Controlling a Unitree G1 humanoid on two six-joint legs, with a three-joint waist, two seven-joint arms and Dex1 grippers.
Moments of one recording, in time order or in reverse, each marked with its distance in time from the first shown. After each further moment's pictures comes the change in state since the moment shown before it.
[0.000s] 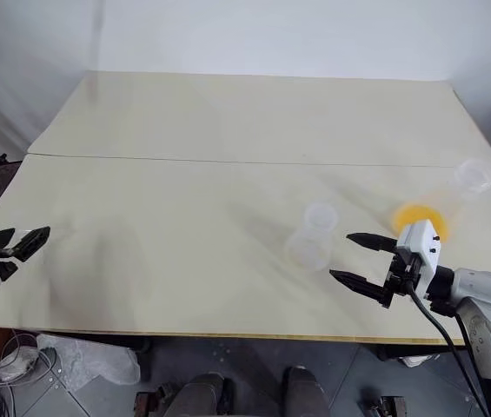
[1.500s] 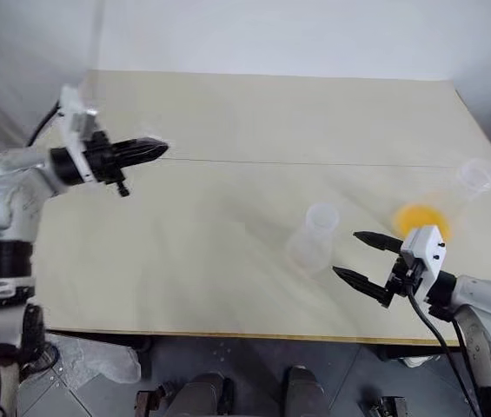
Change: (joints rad) left arm -0.728 -0.111 -0.595 -0.117 0.030 0.049 -0.433; right arm 0.057 0.052 -0.020 -0.012 -0.021 -0.102 -0.083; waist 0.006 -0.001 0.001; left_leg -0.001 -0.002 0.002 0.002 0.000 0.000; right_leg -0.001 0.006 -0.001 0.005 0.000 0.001
